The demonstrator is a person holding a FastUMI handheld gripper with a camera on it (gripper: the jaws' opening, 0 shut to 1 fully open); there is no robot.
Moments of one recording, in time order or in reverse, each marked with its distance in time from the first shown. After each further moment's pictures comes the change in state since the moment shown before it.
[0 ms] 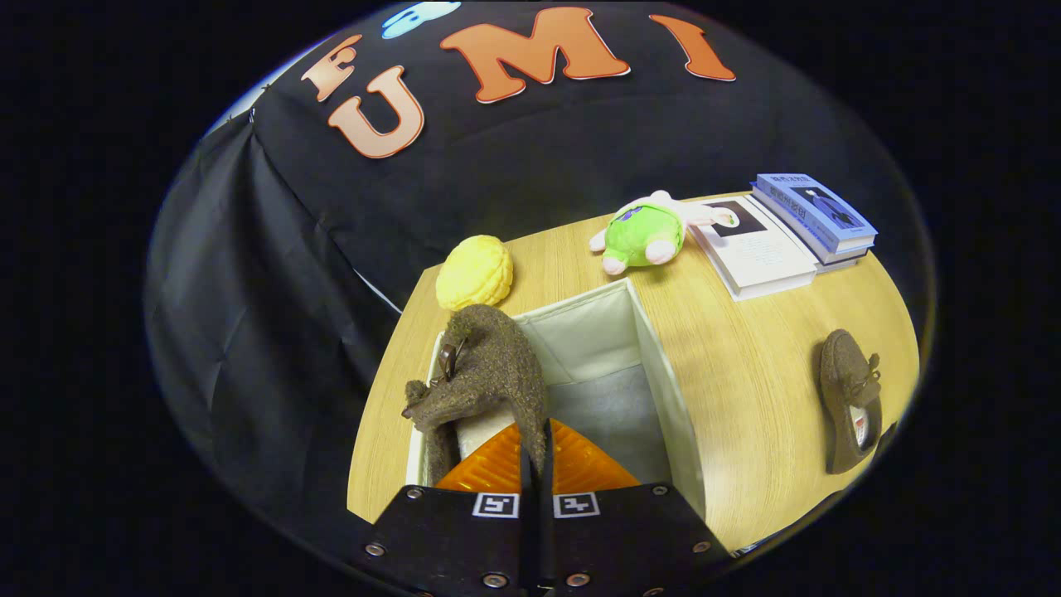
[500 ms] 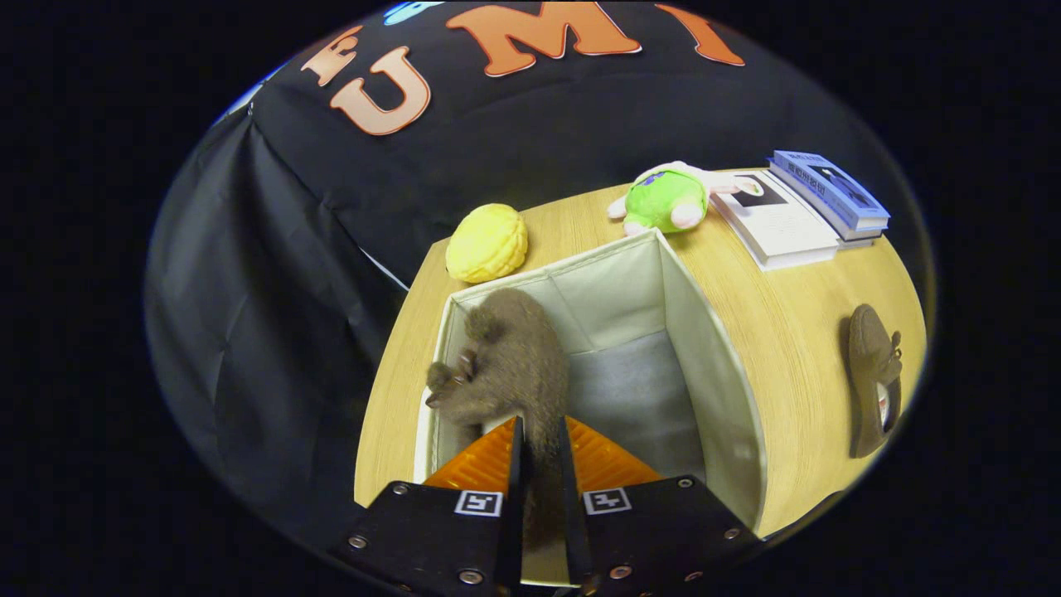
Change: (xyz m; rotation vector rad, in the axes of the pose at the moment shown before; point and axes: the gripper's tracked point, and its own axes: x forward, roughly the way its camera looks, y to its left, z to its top) arm 0.011 0.014 -0.027 0.002 0.088 0.003
